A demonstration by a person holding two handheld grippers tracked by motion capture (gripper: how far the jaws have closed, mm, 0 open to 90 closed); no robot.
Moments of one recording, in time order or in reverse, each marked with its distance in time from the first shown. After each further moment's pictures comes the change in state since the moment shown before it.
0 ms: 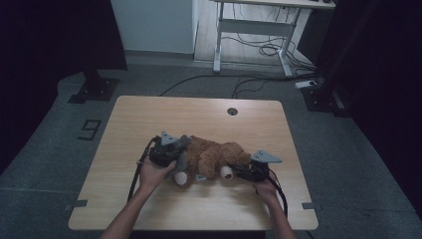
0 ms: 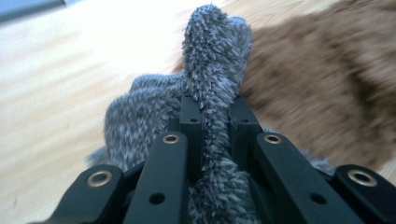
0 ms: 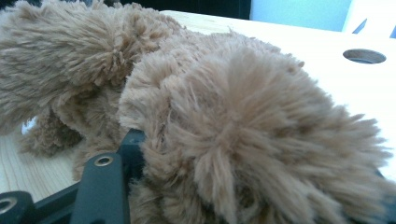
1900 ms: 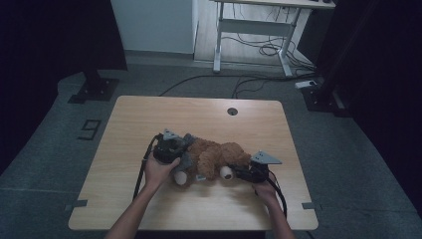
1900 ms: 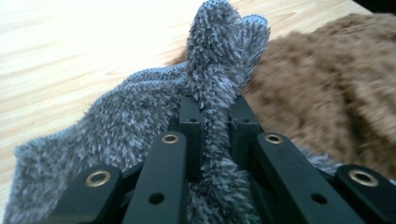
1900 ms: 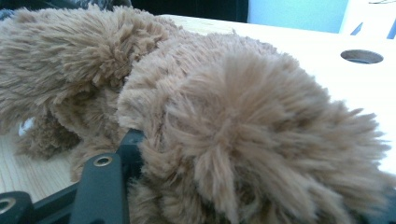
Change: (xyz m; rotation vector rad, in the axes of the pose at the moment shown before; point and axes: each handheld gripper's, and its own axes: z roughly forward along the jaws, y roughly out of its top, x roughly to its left) left arm -0.003 0.009 0.016 0.010 -0.039 -0.070; right arm 0.001 -0.005 0.001 -0.022 -0.008 0.008
